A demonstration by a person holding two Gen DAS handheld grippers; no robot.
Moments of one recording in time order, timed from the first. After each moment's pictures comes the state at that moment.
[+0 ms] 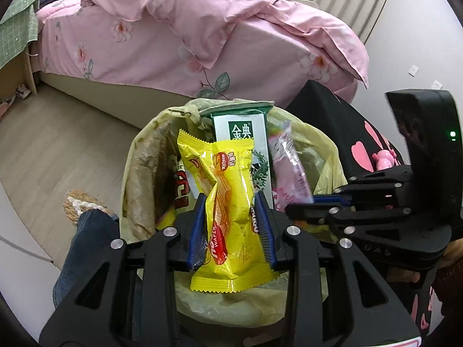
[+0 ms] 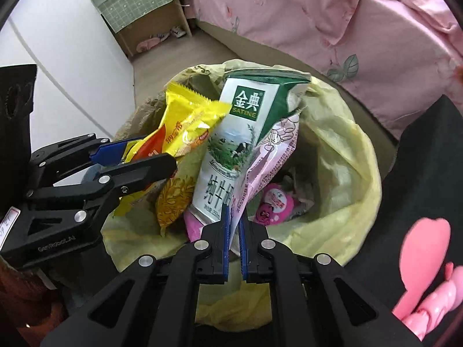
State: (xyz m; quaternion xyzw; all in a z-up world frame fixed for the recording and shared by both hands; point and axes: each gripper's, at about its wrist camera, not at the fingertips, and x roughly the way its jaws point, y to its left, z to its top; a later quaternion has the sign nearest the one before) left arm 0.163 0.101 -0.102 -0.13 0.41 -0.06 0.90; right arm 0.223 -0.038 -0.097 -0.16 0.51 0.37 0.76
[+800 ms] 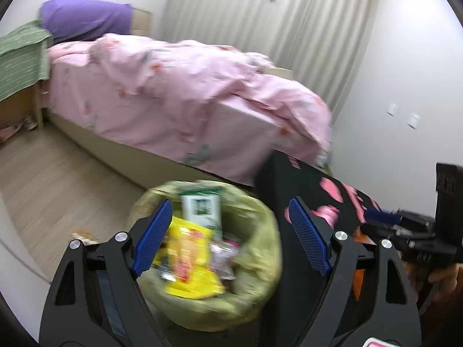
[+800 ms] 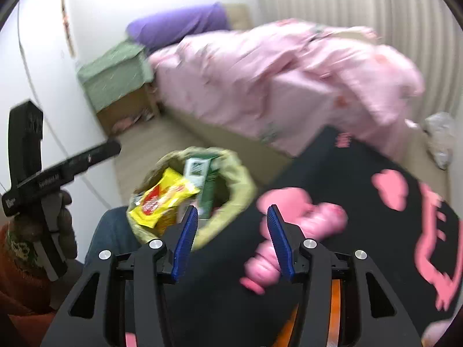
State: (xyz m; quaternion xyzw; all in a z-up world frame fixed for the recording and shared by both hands) left arm 0.103 0.065 0.010 -0.14 0.27 -0.07 0.95; right arm 0.130 -0.193 0.023 -0.05 0.35 0.28 0.89
